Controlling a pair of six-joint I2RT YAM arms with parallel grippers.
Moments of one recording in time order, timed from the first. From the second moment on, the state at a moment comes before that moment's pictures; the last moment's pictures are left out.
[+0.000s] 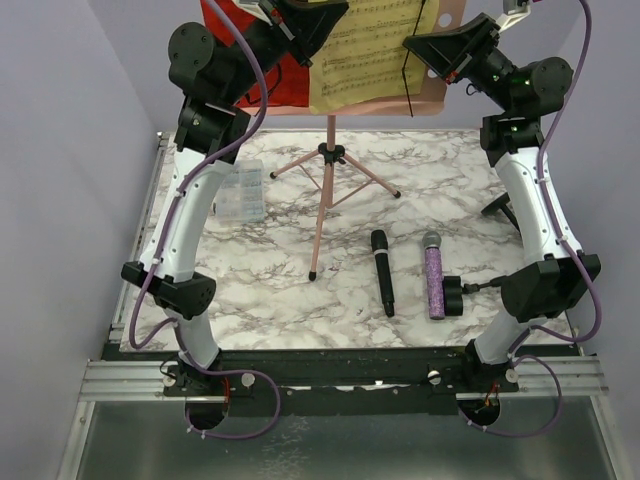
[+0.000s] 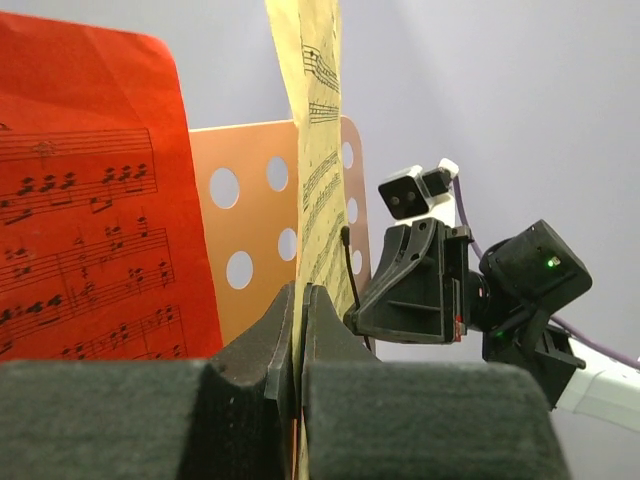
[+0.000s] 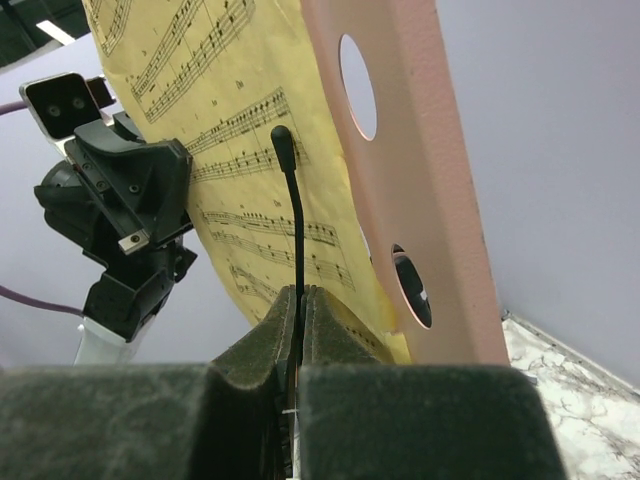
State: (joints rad) left arm -0.44 1.79 2.40 0.04 0.49 -0.37; right arm 0.13 1.71 1.91 0.57 -0.84 1.07
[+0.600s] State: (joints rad) left arm -0.44 1.90 2.48 0.07 0.57 -0.42; right arm 0.14 1.71 1.92 0.54 -0.85 1.00
